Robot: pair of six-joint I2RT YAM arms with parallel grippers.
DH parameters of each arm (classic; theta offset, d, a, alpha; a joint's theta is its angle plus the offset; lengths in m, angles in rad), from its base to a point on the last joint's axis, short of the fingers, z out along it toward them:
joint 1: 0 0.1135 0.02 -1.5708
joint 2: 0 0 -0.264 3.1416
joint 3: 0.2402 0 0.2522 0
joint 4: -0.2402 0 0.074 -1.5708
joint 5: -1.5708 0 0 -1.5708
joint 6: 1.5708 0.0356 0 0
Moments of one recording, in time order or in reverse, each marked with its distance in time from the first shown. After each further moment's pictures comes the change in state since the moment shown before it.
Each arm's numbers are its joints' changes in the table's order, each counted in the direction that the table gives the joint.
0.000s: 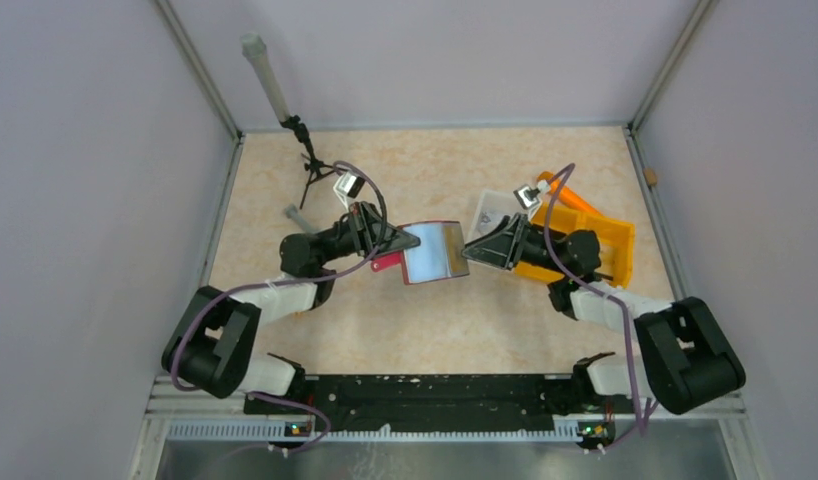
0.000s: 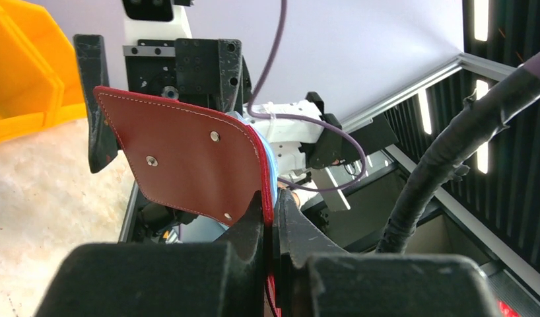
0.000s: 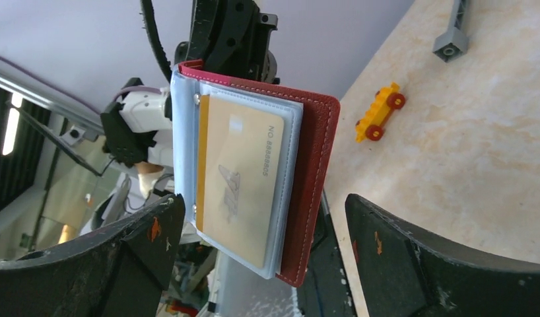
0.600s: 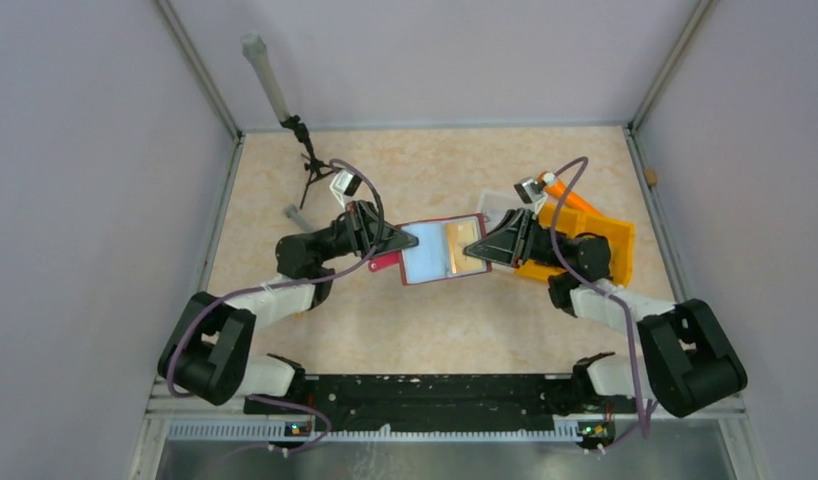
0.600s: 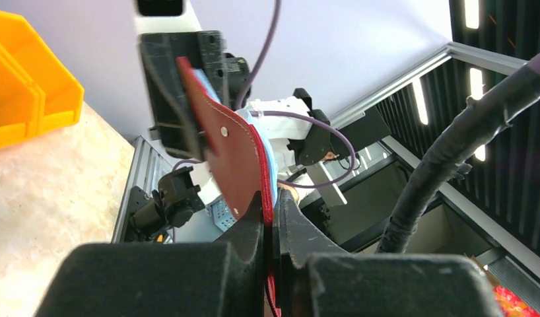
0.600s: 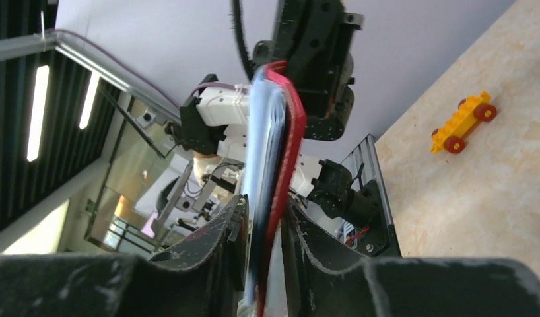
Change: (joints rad) left arm -0.005 -0.051 0.016 0.007 -0.005 -0.023; right arm 0.017 0.056 0.034 0.328 0.043 0.343
